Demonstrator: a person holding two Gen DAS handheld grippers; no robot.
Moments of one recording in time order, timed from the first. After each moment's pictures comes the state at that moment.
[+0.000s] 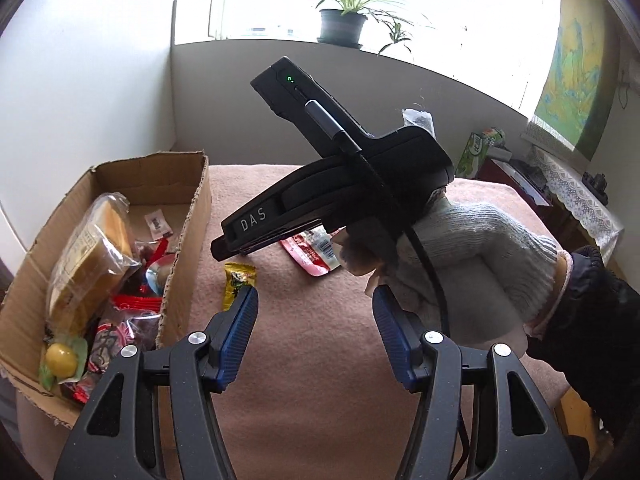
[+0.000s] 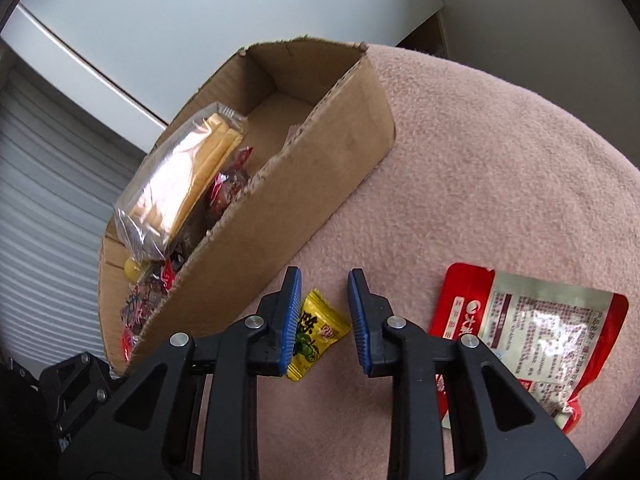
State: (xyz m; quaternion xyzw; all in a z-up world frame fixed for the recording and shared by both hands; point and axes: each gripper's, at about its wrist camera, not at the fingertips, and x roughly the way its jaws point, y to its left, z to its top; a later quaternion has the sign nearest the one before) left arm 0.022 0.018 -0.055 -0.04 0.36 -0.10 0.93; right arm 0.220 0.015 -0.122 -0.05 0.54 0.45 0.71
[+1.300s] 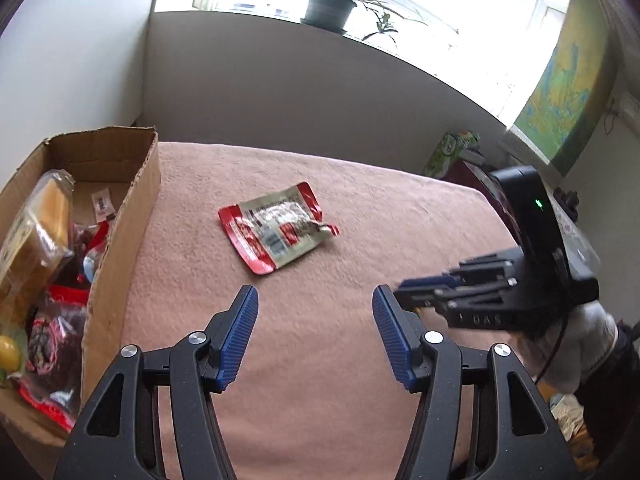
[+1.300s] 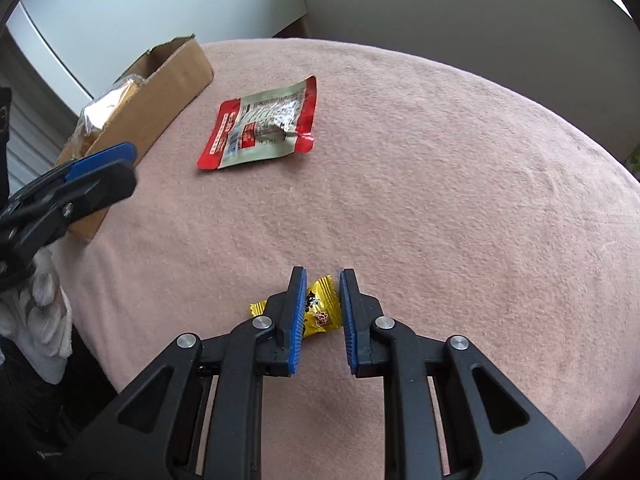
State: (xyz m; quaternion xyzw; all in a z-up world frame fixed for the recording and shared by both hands) left arm 0.049 -0.001 -0.055 -0.10 0.40 -0.15 0.90; right arm 0.146 -0.190 -0.111 -0.05 0.53 0.27 0.80
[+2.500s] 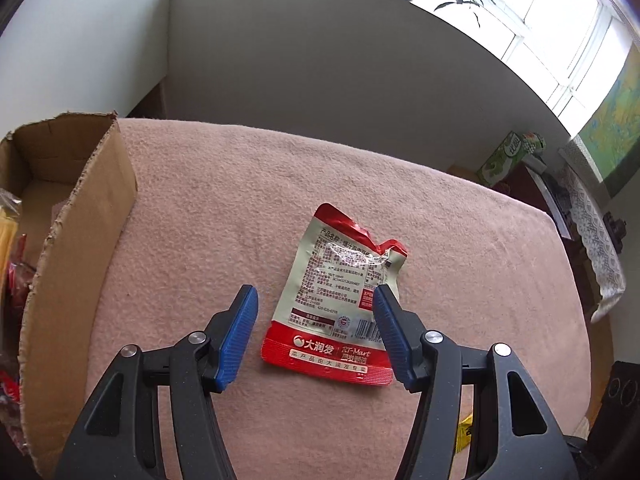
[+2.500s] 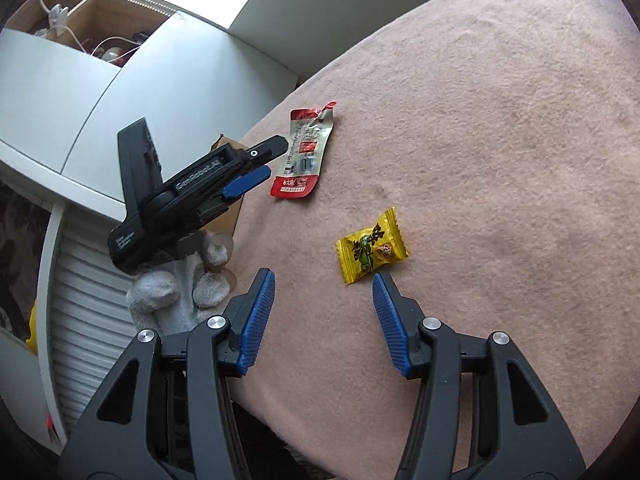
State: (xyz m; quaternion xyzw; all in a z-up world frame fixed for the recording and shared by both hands) left arm 0.142 -0.019 -0.089 -0.12 0.46 -0.07 0.88; right arm 0.089 -0.251 -0.135 0.30 0.49 0.30 0.76
